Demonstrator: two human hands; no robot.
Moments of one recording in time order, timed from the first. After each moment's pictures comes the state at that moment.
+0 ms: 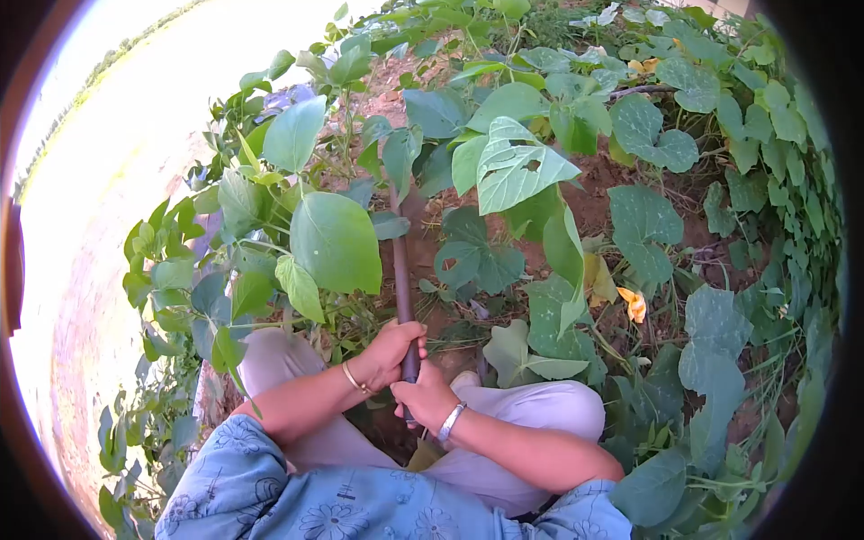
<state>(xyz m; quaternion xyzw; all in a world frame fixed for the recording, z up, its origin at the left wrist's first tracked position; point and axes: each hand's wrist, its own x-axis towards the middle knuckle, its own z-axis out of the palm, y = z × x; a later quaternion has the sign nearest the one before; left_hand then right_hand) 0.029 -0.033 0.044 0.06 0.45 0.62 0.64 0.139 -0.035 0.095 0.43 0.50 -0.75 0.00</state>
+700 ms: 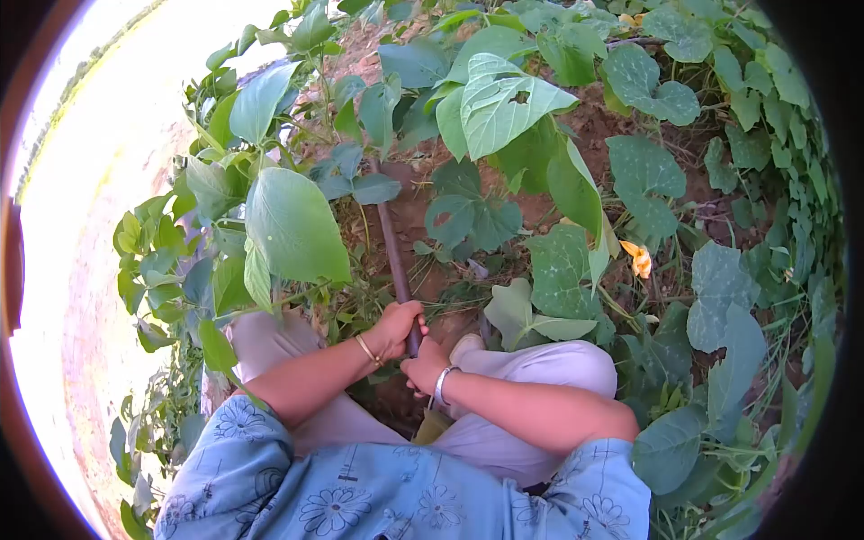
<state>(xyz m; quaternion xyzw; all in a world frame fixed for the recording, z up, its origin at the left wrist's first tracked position) 0.037 -0.024 -0.021 -0.02 0.52 0.54 0.66 0.140 -0.031 0.025 0.53 0.57 -0.63 0.07</state>
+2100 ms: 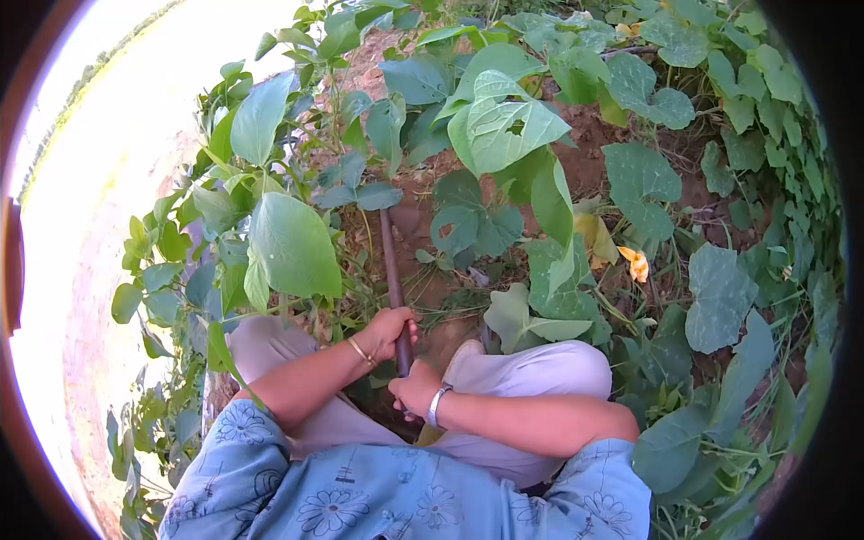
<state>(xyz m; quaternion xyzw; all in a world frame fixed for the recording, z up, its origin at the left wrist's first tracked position) 0.025 -0.034 -0.026 -0.03 0.53 0.52 0.67 0.143 -0.064 0.053 0.52 0.53 -0.66 0.08</state>
